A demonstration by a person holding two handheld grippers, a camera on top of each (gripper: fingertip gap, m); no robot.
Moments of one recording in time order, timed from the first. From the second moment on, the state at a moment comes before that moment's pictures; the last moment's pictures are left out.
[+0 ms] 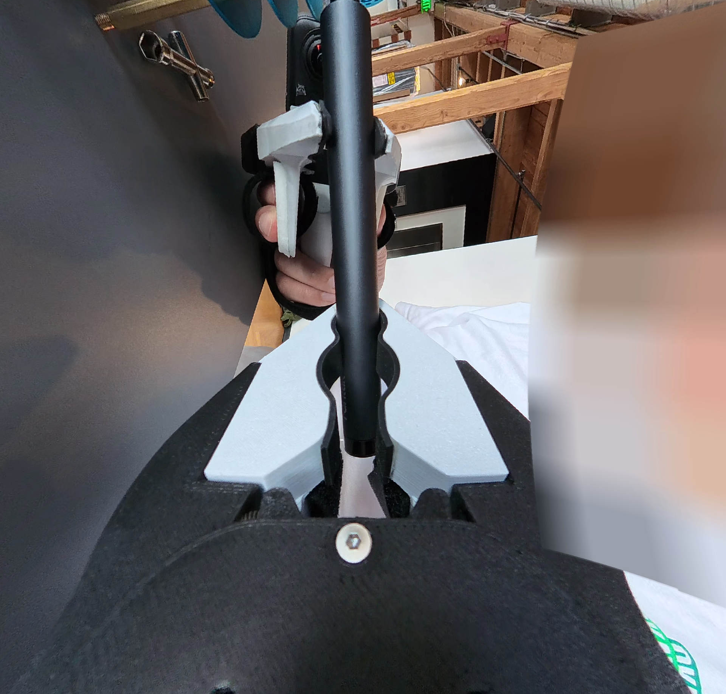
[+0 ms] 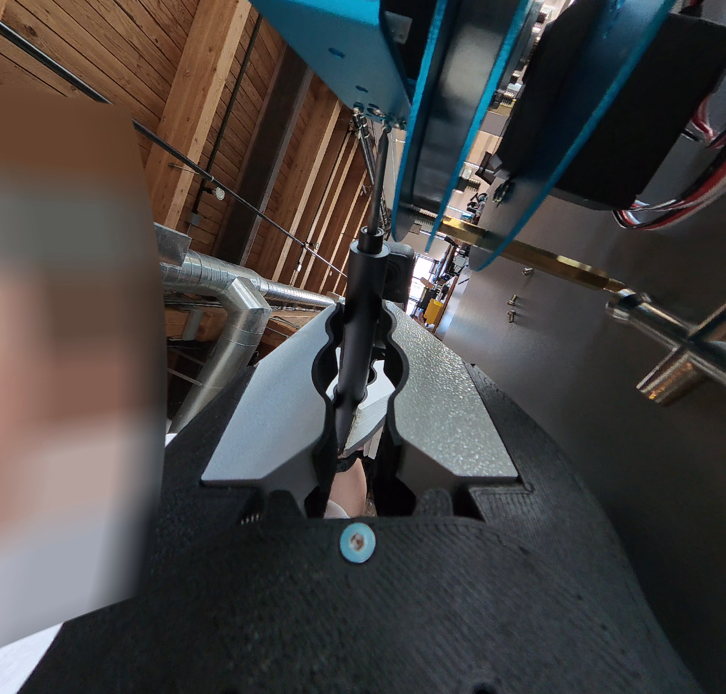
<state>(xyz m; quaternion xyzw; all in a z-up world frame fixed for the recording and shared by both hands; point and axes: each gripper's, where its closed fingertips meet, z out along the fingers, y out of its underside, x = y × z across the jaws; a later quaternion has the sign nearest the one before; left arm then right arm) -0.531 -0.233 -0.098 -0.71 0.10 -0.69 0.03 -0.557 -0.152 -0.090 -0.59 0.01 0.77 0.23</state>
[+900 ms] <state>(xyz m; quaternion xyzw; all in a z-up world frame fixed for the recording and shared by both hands) -0.520 -0.238 -0.097 -0.70 0.09 -0.71 0.02 -0.553 -0.154 -0.089 -0.59 0.01 0.78 0.22</state>
